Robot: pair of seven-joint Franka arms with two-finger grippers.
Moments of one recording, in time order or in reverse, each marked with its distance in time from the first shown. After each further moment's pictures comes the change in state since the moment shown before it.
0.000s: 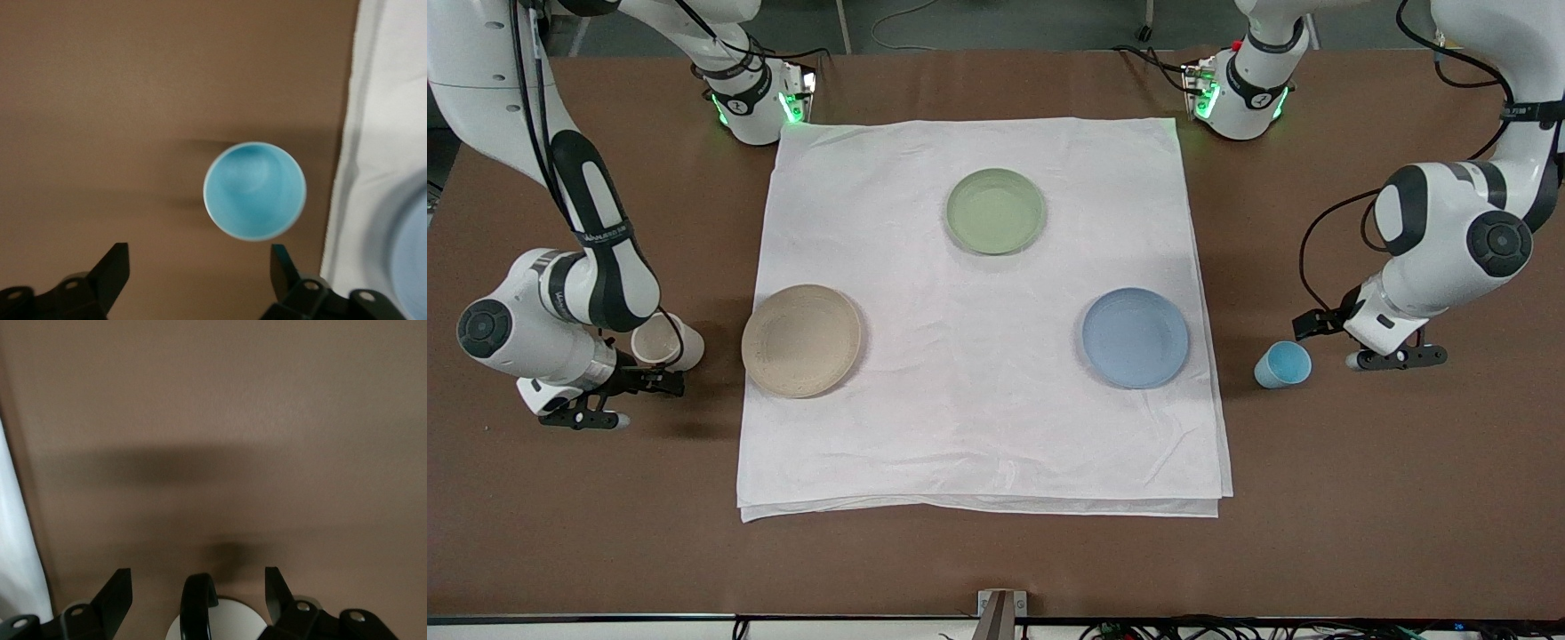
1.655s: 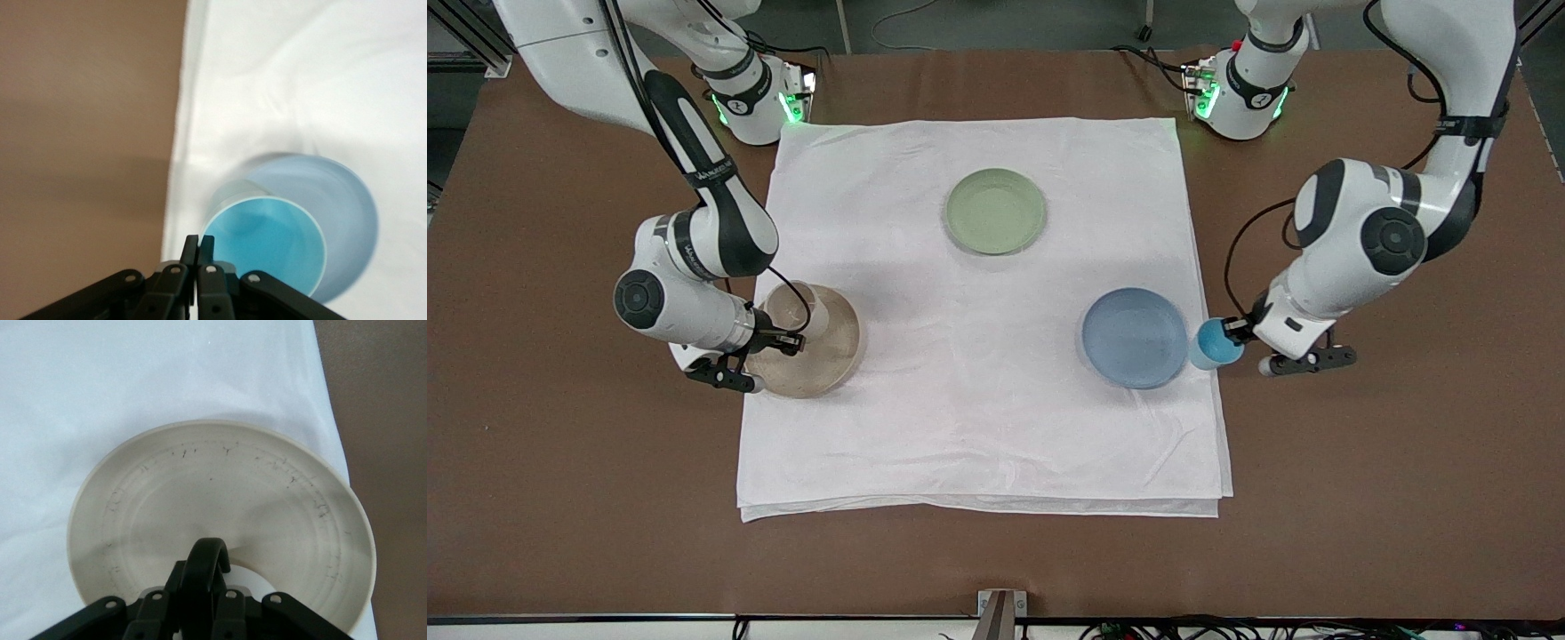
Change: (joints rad) left arm -0.029 -0.001 -0.285 0.082 0.000 -0.092 -0.384; right arm 0.161 -0.118 0.188 -0.126 0.114 -0.079 0.433
